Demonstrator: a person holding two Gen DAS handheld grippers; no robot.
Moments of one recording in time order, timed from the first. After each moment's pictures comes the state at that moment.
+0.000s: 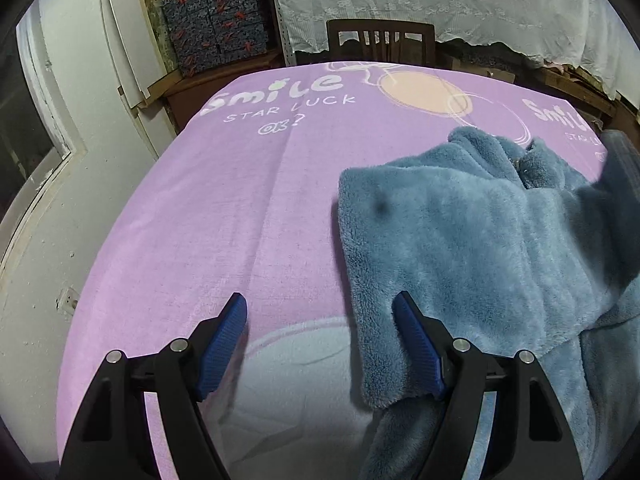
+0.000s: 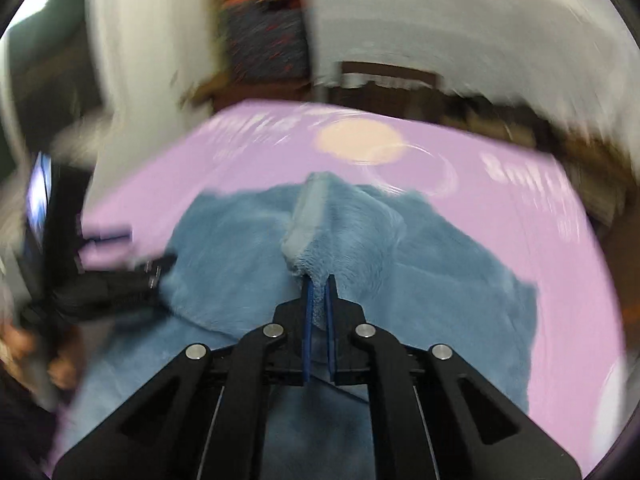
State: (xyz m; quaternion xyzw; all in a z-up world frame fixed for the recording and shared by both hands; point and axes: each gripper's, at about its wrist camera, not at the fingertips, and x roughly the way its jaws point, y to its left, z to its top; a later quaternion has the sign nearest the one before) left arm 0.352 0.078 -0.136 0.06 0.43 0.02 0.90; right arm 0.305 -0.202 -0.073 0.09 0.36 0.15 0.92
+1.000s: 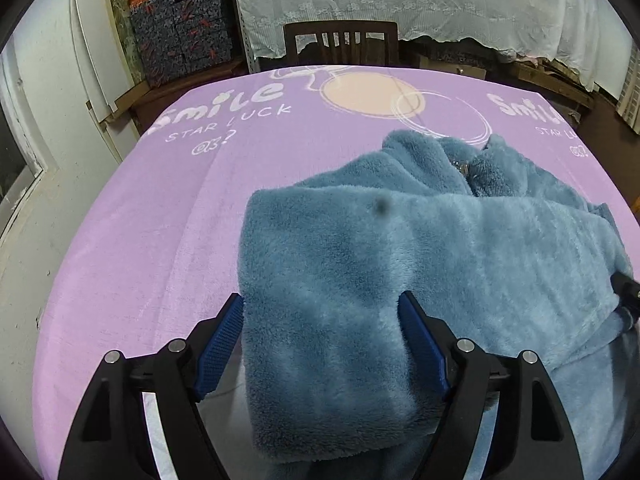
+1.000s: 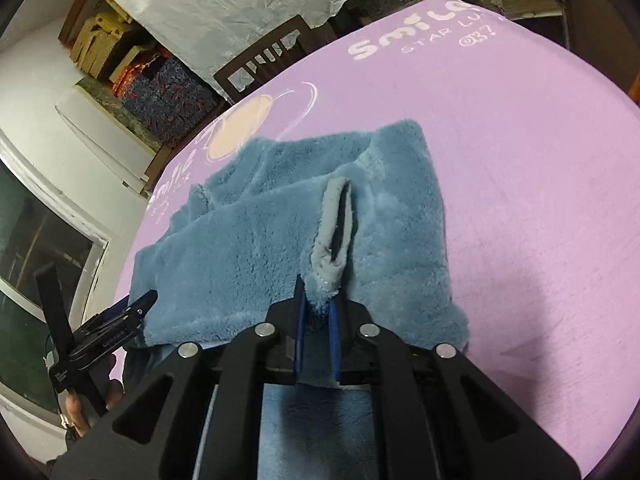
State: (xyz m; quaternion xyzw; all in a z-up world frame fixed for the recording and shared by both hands) left arm 0.373 0.025 -0.138 0.06 0.43 -0.03 0.90; right arm 0.315 -0.304 -0.149 0.28 0.40 0.11 0.86
